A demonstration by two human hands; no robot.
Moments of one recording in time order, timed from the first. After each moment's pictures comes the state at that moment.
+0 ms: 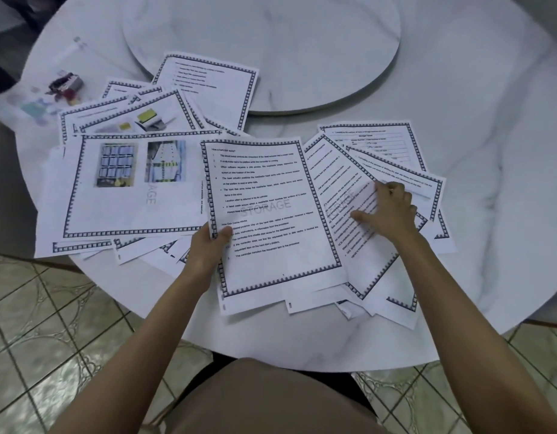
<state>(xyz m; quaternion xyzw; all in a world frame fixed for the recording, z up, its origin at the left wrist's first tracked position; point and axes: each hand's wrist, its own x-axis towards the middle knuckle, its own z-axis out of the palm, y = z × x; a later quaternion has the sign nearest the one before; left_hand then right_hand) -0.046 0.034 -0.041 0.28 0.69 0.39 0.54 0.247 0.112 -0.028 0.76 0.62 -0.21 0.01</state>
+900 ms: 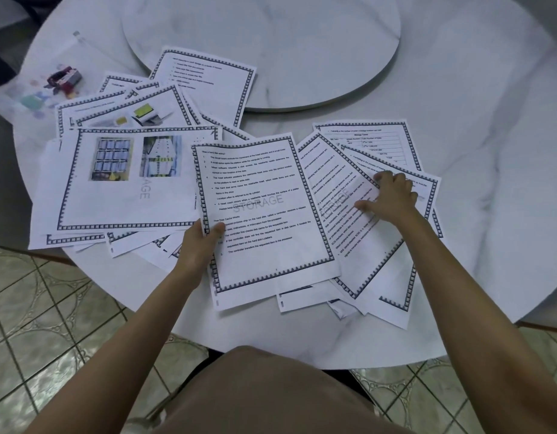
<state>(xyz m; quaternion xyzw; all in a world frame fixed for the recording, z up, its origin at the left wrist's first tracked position) -0.044 0.032 -0.042 0.29 0.72 0.37 0.51 0.261 0.137 -0.021 0.76 0.60 -0.24 0.00</state>
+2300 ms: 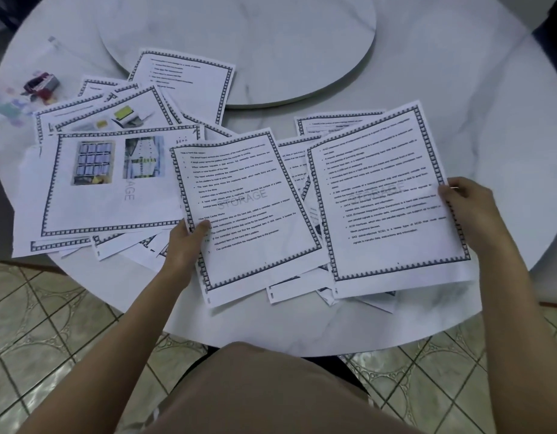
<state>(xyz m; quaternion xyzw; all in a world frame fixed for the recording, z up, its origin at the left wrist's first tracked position) -0.039 0.030 -0.042 0.26 0.71 0.40 0.51 0.363 0.070 0.019 0.75 0.46 -0.34 -0.33</state>
